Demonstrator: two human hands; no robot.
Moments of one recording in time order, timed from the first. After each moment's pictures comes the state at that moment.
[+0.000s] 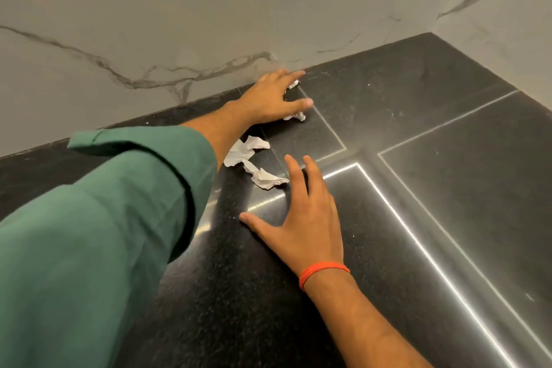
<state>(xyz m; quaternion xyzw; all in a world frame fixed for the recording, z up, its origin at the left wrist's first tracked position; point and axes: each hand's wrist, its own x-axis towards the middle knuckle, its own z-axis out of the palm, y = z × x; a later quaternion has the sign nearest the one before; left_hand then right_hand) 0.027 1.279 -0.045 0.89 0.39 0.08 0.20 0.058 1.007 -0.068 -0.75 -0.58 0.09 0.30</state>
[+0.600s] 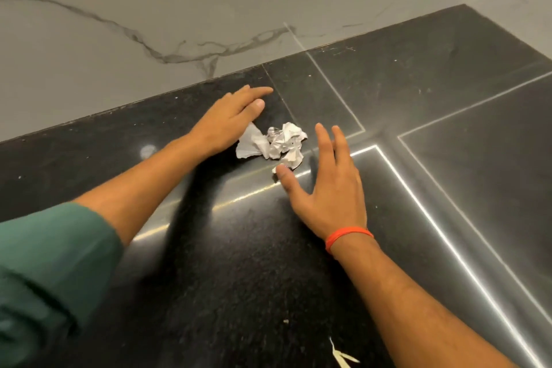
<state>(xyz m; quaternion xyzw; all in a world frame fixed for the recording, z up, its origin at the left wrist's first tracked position) -0.107 1.182 -0.036 0.84 0.43 0.16 0.29 0.055 1.005 -0.062 -0.74 -0.57 0.09 0.33</state>
